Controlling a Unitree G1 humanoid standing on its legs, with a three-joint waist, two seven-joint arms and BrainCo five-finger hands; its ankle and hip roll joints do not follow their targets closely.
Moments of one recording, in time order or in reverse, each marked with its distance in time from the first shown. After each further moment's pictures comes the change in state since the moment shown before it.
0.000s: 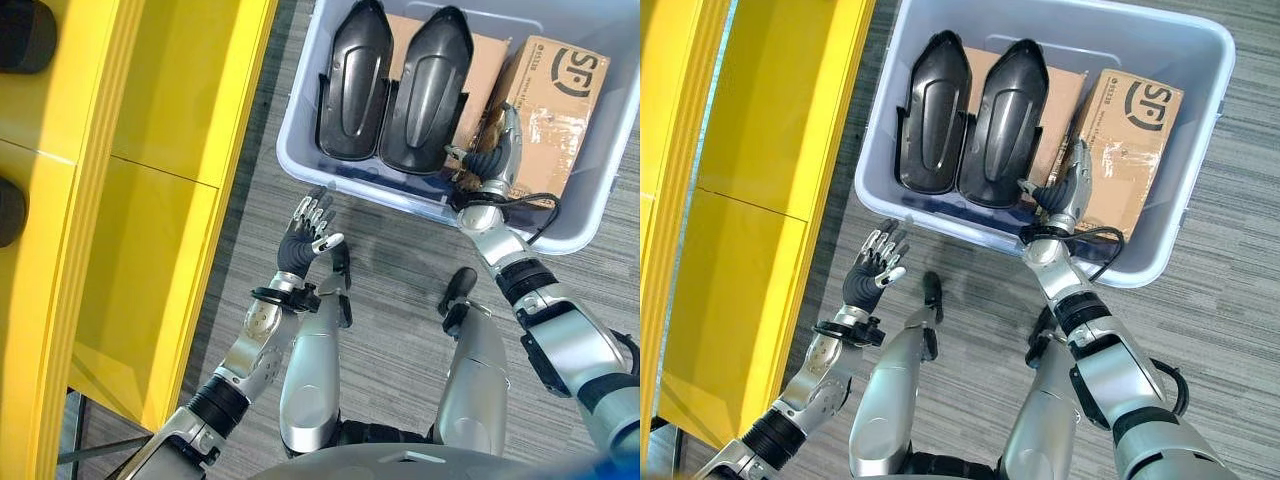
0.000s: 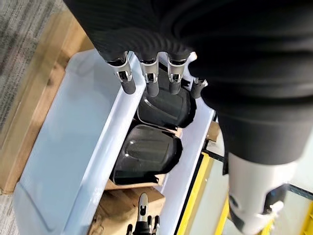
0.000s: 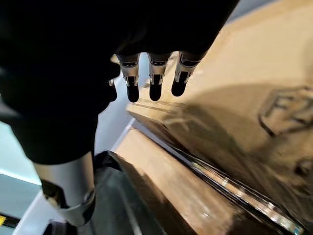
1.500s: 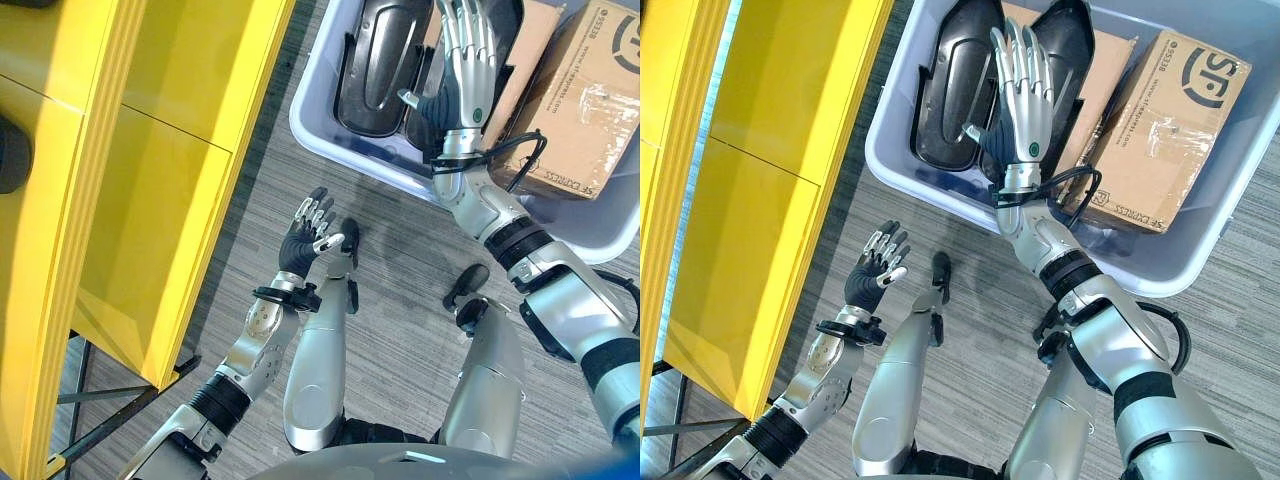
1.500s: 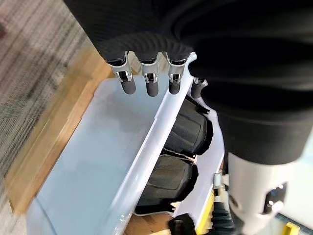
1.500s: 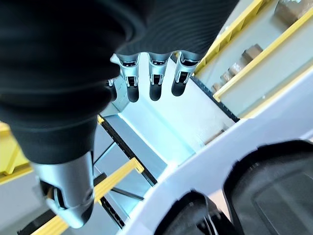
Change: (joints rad) left arm 0.001 -0.001 -0.014 0.034 -0.075 -0.017 -0.042; right arm -0.196 -0.038 0.246 -0.094 -0.498 0.018 -0.152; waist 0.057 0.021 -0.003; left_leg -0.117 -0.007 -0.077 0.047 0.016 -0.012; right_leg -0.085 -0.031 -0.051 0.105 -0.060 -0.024
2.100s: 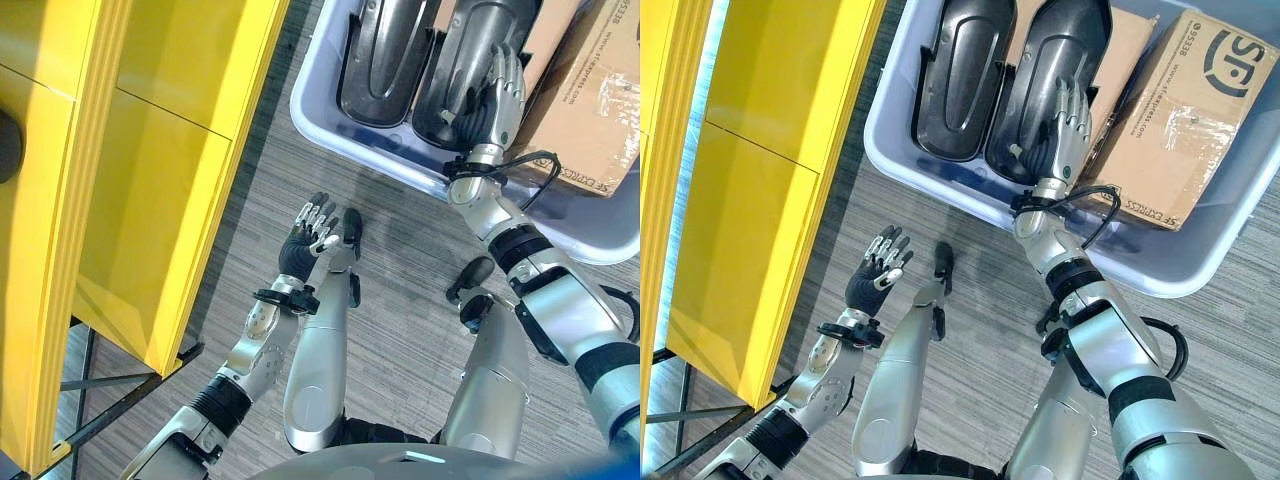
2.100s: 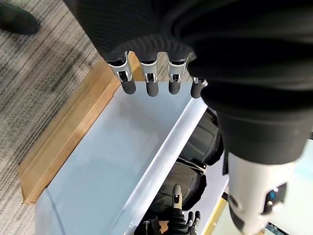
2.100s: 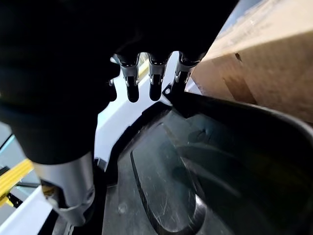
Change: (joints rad) left arm -0.010 -0.034 -0.006 0.025 -0.053 0.002 -0.039; right arm 0.009 0.041 -0.105 0.172 0.259 0.016 -0.006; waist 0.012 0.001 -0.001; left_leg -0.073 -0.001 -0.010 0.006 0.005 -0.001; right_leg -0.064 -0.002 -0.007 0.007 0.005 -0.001
